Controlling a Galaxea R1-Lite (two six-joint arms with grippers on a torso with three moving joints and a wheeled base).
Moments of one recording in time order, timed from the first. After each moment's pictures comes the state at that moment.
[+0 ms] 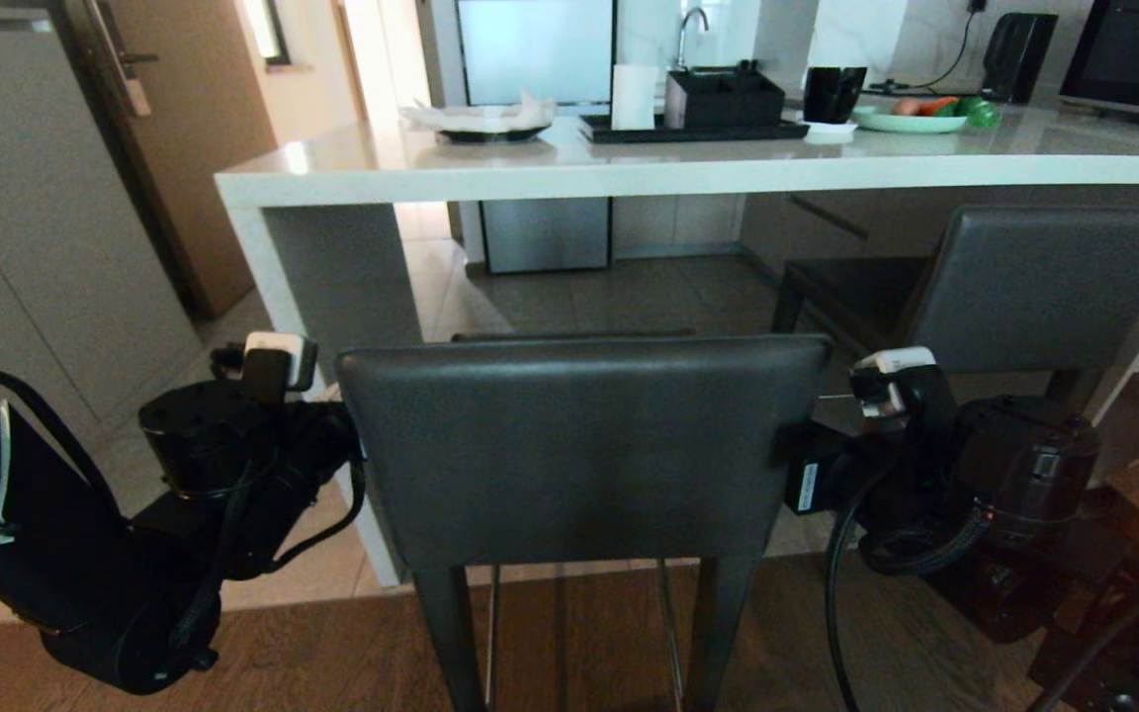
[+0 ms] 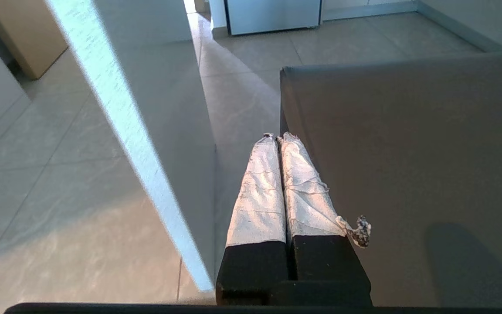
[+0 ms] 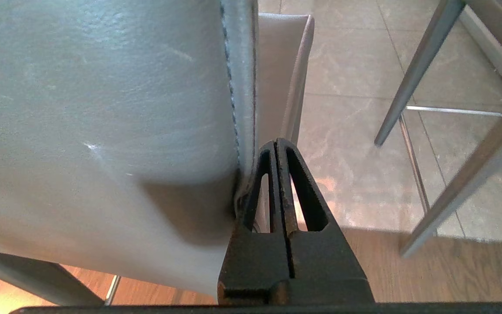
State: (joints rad) left arm -0.33 1.97 -0.55 -1.41 0.23 0.05; right arm 0.57 1.78 -0.50 -1.17 -0.25 0.02
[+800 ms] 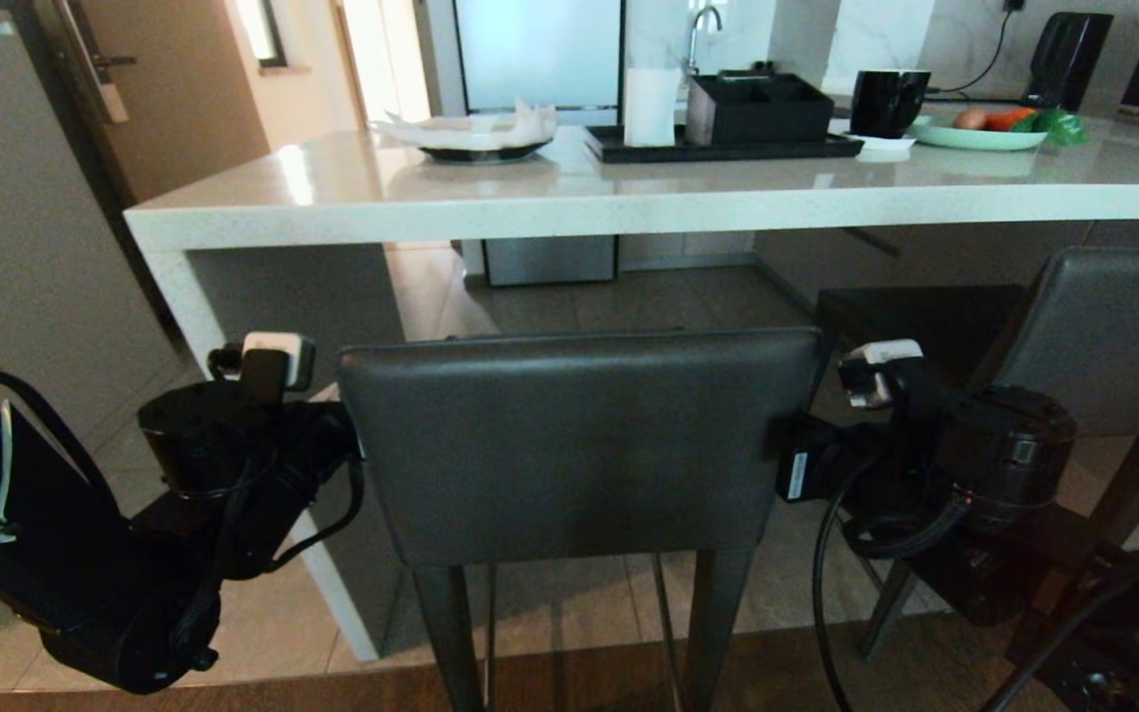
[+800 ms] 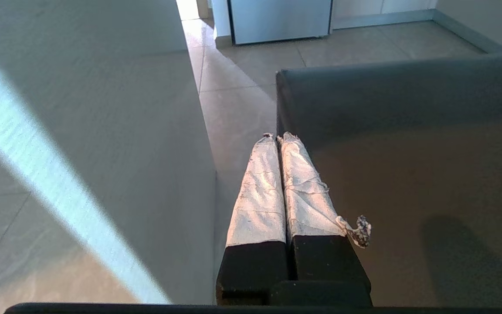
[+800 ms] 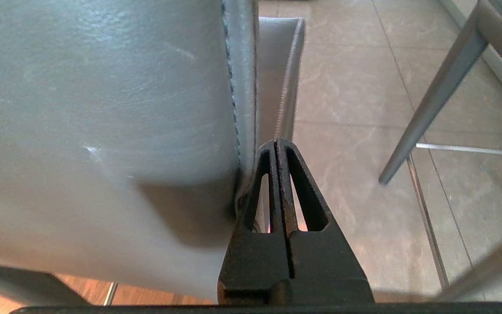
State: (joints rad) left arm -0.32 1.97 -0.55 -1.41 0.23 0.05; right arm 0.56 1.81 -0.55 -1.17 -0.25 0.02
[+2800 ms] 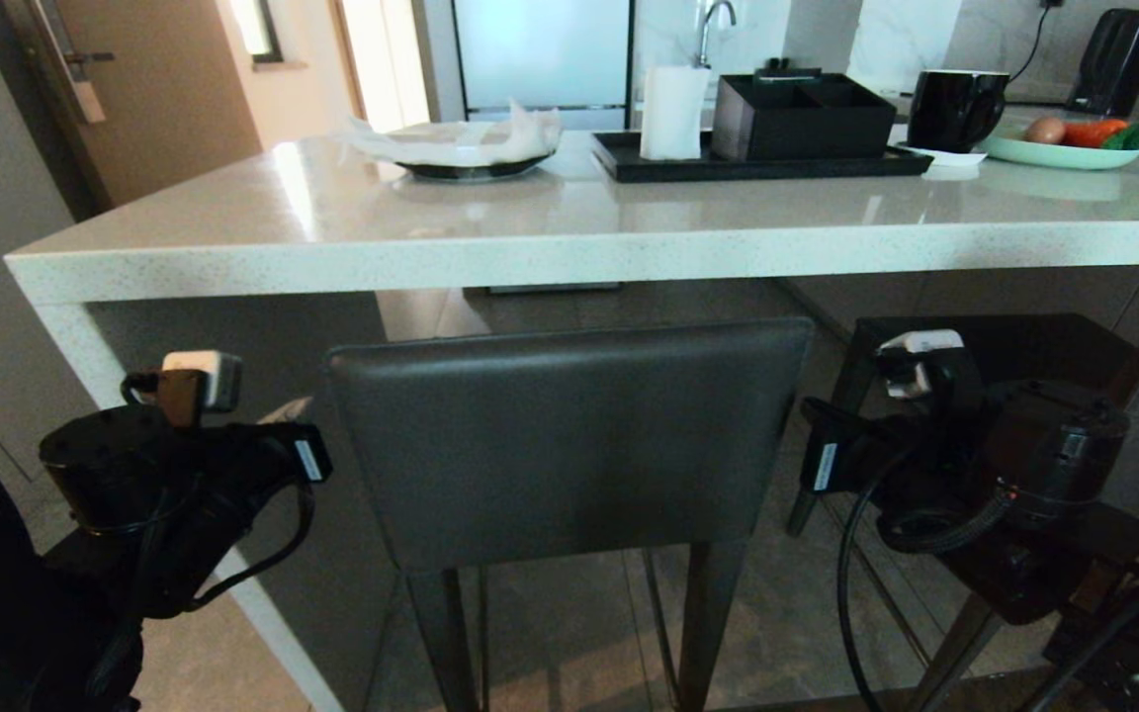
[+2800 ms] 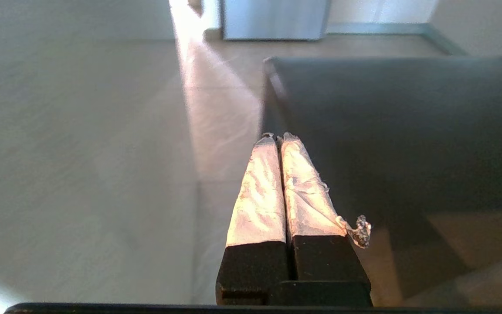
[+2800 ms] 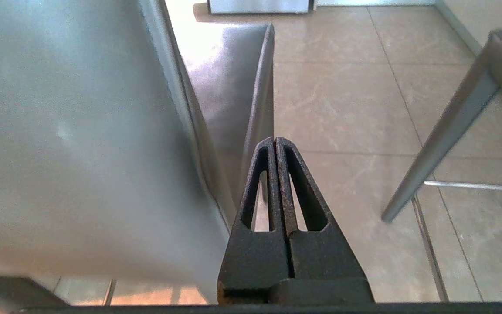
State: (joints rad) left arm -0.18 1.87 -0.38 -1.49 0.13 -0.06; right arm 0.48 1.74 -0.49 -1.17 -0.26 0.03
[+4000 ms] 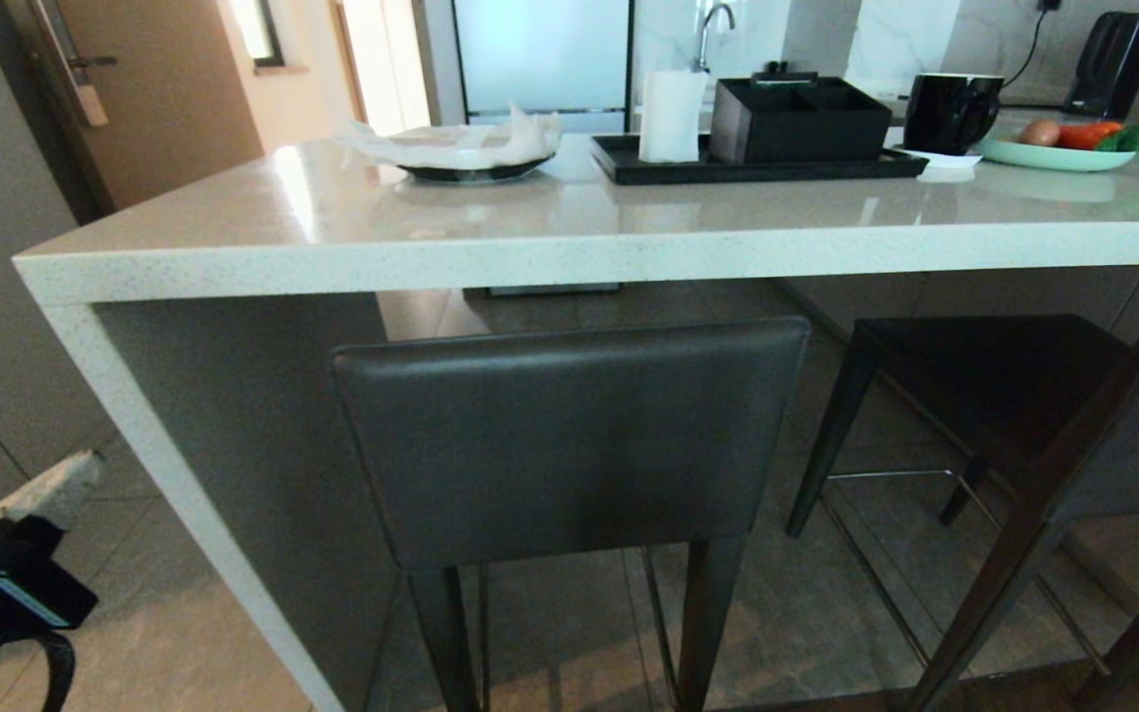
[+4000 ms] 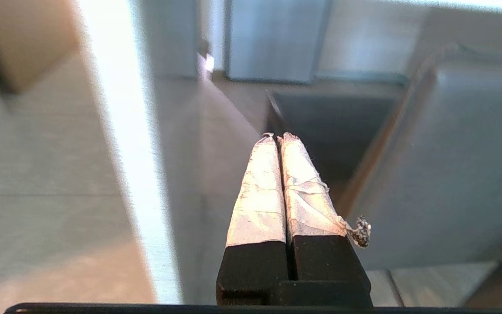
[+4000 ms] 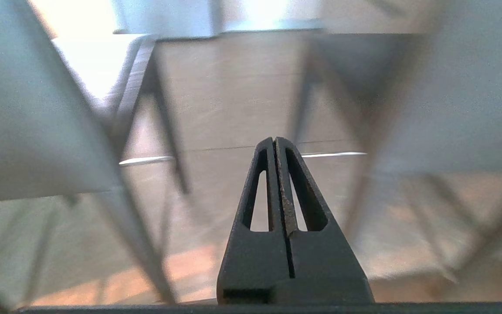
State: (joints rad) left arm -0.16 1.01 -0.09 -1.06 0.13 -0.08; right arm 0.28 0.85 -0.12 -0.72 -0.31 -0.05
